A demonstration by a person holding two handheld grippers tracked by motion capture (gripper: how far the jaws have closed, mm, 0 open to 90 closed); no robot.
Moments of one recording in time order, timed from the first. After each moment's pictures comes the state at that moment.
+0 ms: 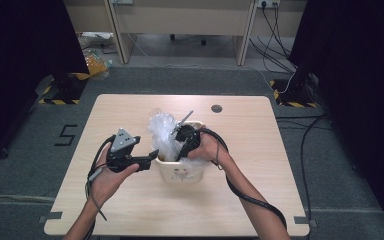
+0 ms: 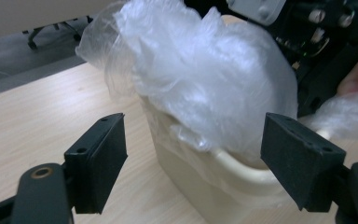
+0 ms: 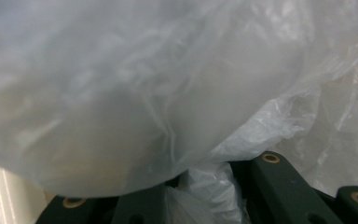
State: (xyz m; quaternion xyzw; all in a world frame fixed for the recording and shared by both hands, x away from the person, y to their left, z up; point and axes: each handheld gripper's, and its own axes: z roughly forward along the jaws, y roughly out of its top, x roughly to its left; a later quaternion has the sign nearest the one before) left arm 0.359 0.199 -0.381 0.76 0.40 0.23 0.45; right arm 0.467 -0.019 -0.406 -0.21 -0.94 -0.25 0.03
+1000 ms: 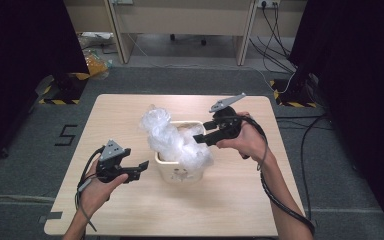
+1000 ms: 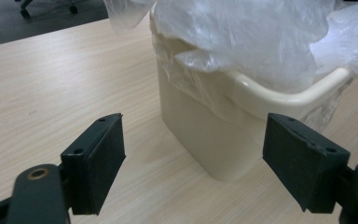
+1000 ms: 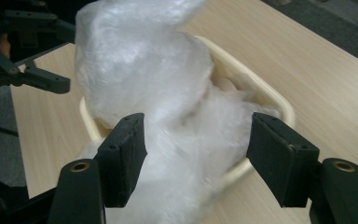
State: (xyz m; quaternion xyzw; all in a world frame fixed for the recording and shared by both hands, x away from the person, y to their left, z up) left arm 0.341 0.227 -0.408 0.76 0.43 0.20 0.44; right arm 0.441 -0.118 -0.319 -0.27 -0.87 -0.40 -0.06
